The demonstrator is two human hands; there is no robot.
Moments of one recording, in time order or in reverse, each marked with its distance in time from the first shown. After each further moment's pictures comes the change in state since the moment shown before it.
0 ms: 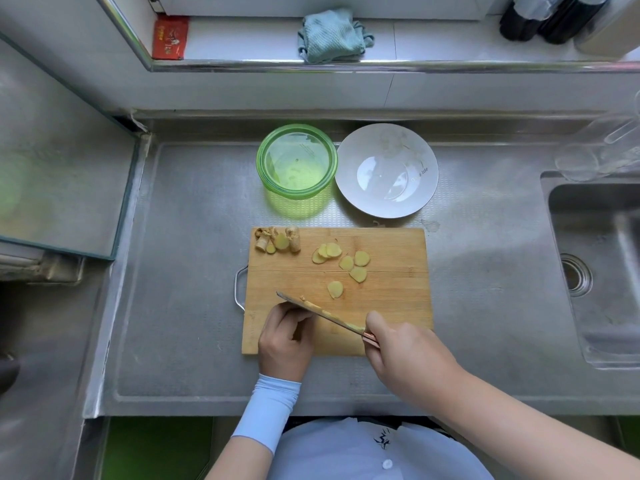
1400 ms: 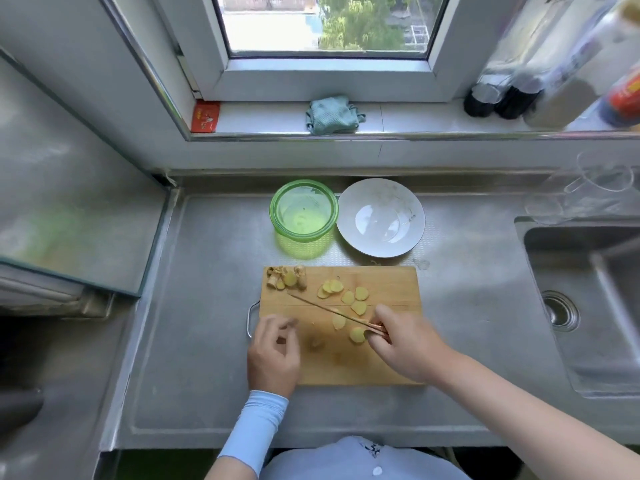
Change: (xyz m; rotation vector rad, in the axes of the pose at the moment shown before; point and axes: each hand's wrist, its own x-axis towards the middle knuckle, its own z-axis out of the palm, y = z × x) left_hand 0.035 0.016 -0.039 -0.113 -0.023 -0.129; right_hand 0.029 0.021 -0.025 0.160 0.160 0.030
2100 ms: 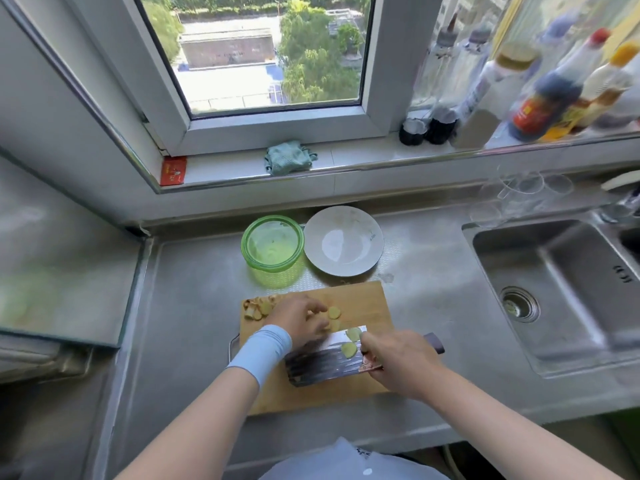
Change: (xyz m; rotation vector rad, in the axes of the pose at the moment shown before) left_hand 0.098 0.050 0.057 0.466 -0.861 0.204; right_hand -0.030 0.034 0.005 -0.388 0.209 -0.226
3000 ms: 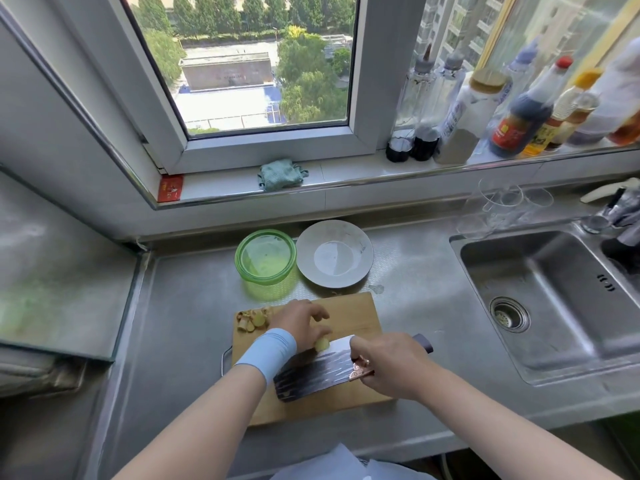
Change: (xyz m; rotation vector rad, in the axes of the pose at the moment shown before) left_hand 0.014 0.024 0.000 0.043 -0.038 -0.001; right_hand 0.002 -0.003 -0.038 0.058 -0.081 0.014
